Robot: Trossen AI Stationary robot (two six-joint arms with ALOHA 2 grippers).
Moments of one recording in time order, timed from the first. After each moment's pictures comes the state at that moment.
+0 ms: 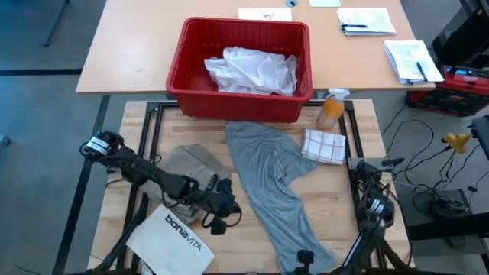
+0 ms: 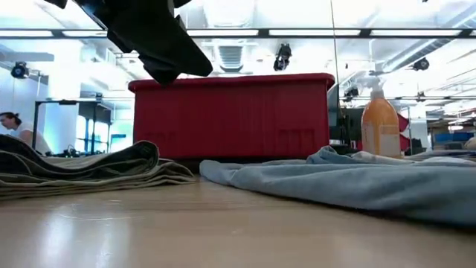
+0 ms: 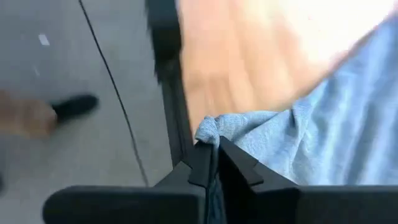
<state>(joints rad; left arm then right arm) -0.44 1.58 0.92 0.03 -0.20 -0.33 1.03 2.25 1.91 -0.99 0.62 1.13</state>
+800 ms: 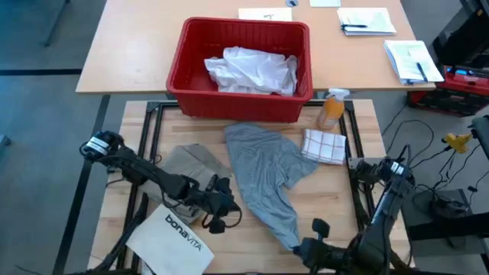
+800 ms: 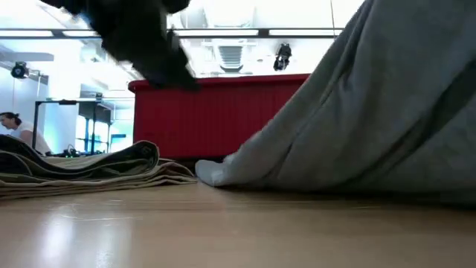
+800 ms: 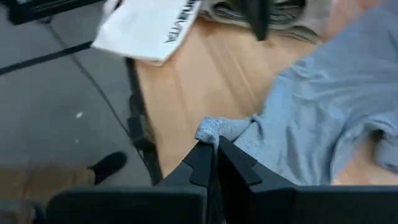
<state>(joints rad) -0.43 1.57 0.92 -0.12 -0.32 -0.31 0.98 1.89 1.90 -1.17 0.70 1.16</state>
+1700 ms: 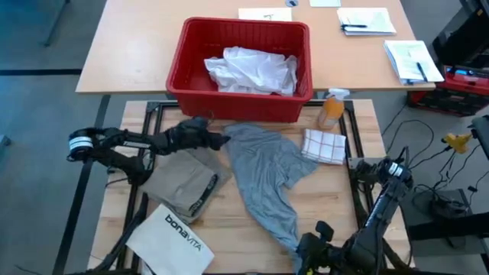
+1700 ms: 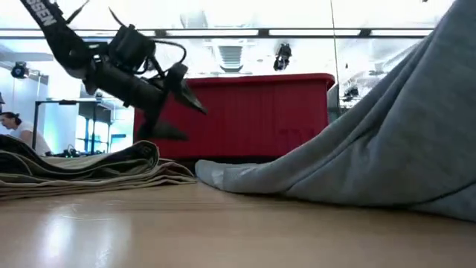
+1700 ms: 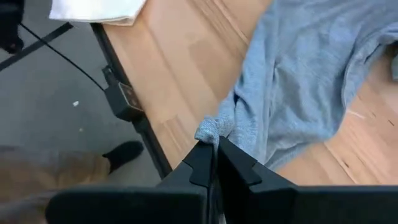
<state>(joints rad) 0.43 1.34 0.43 0.49 0.01 -0.84 0.96 1.90 1.81 -1.19 0.57 1.44</state>
